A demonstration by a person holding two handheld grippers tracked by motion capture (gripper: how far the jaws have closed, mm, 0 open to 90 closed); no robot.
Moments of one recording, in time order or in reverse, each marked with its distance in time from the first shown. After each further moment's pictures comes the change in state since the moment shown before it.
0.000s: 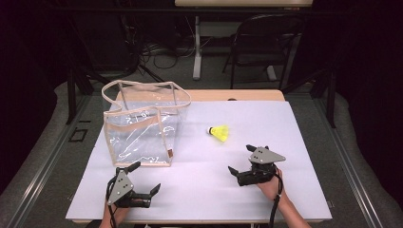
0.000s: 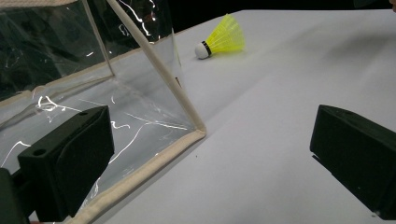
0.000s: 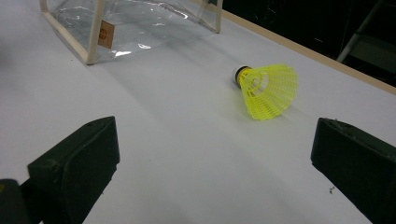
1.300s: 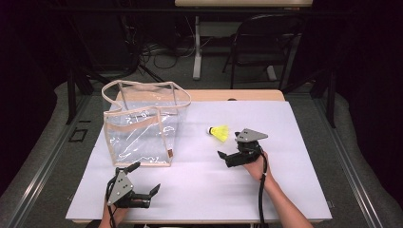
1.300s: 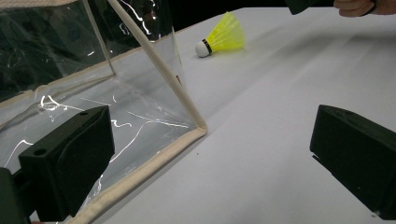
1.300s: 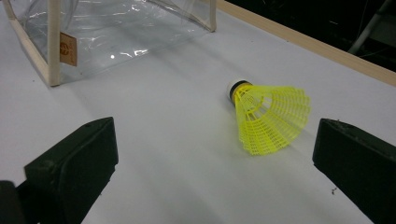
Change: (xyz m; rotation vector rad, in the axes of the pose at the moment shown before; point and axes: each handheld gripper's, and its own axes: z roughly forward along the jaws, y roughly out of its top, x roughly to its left) left arm 0.000 0.000 -0.002 0.007 0.003 0.011; right arm -0.024 0.023 0.060 0.055 0.037 0.052
